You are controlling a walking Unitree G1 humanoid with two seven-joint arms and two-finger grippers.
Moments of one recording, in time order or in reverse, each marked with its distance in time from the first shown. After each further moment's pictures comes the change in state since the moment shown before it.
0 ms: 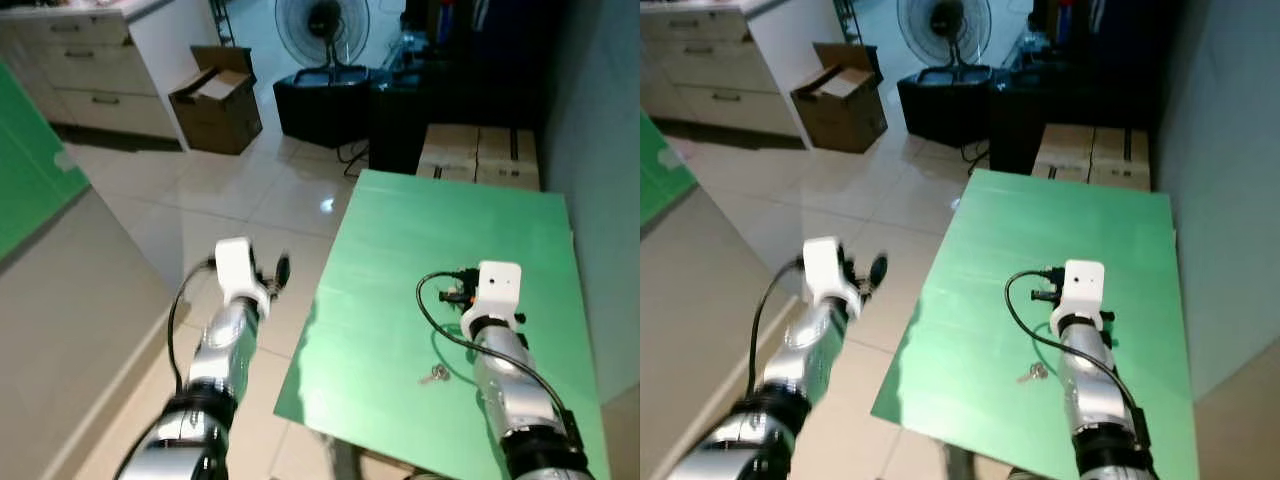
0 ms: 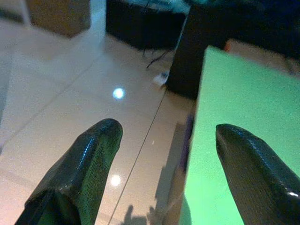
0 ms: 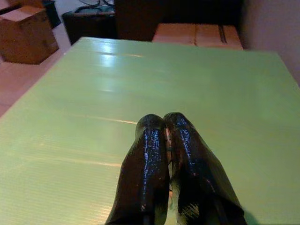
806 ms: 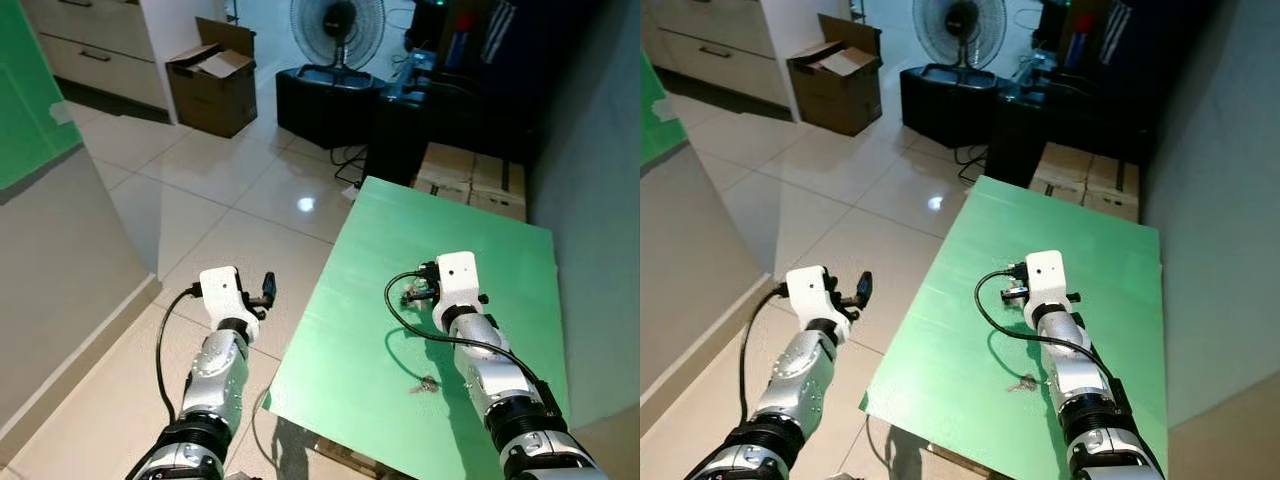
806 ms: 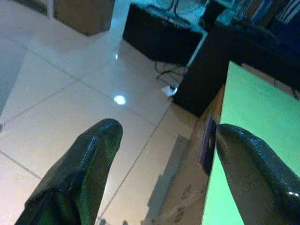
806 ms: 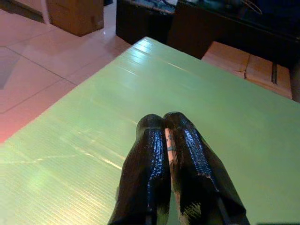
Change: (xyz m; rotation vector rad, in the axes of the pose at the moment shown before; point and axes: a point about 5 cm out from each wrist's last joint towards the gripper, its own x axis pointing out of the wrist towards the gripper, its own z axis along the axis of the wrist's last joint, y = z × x) left arm -0.015 0.015 -0.009 0.014 -0.090 0.045; right arm 0.017 0.030 -0.001 -0.099 0.009 0.201
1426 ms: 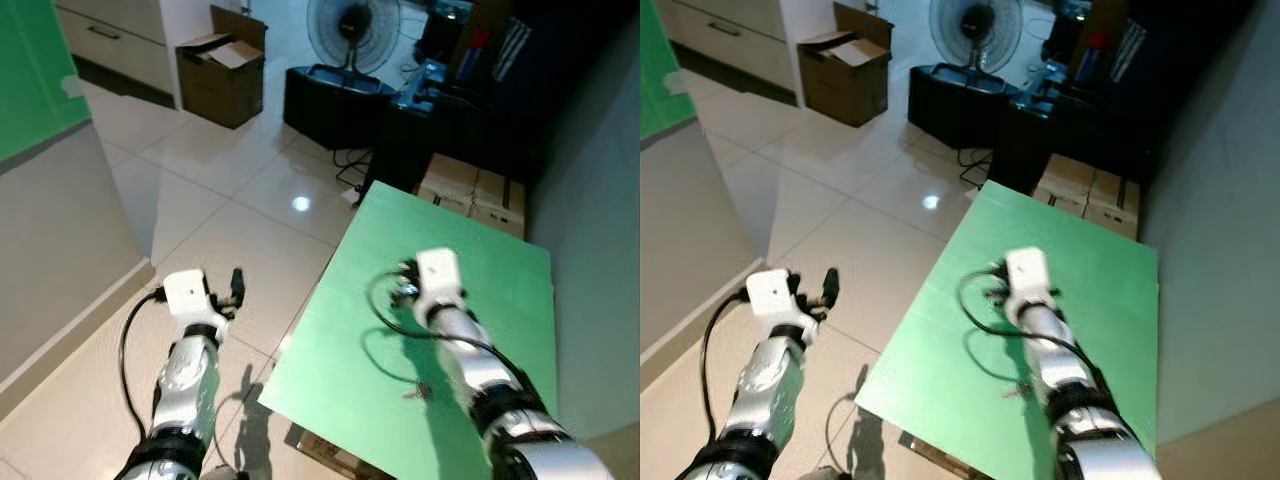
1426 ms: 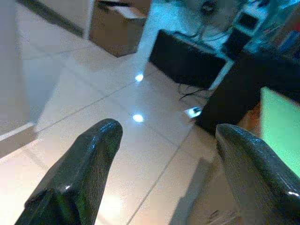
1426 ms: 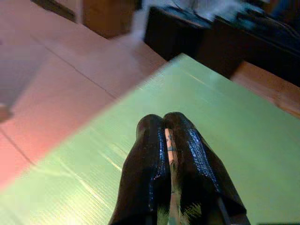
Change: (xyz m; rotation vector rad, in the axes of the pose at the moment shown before) left arm -0.016 0.034 0.007 0.074 -0.086 0.087; right arm 0.012 0.027 0.008 0.010 -0.039 0.094
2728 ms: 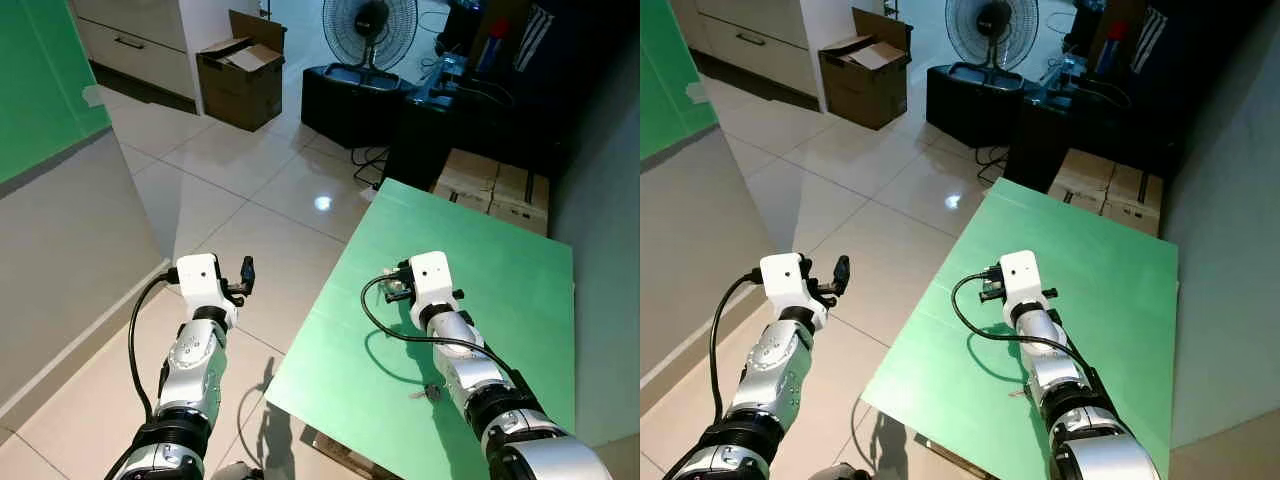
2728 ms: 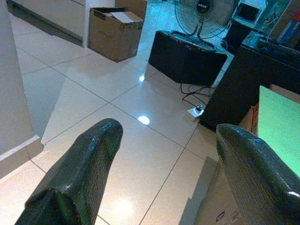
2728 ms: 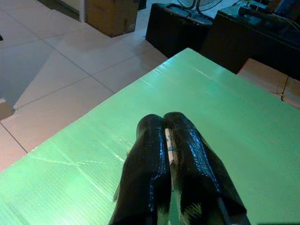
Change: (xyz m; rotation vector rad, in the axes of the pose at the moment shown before) left arm 0.017 -0.015 0.017 0.020 0.000 -0.055; right arm -0.003 0.000 -0.009 -0.054 0.021 -0.031
